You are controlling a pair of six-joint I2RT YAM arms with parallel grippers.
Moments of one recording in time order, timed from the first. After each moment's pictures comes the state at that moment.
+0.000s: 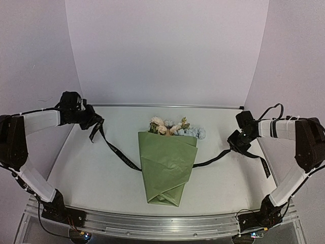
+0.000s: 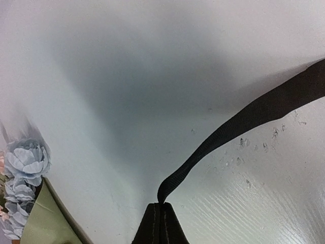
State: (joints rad) left arm -0.06 1.56 1.03 -0.18 0.42 -0.80; right arm 0.20 1.63 0.96 -0.44 0.04 1.03
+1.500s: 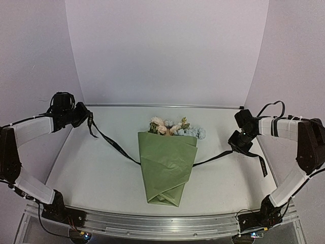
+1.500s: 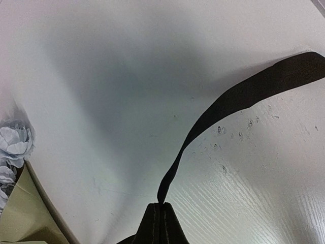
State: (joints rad) left arm -0.10 1.38 0.92 -0.02 0.17 -0.77; right arm 0.23 1.60 1.00 -0.58 0.10 0.94
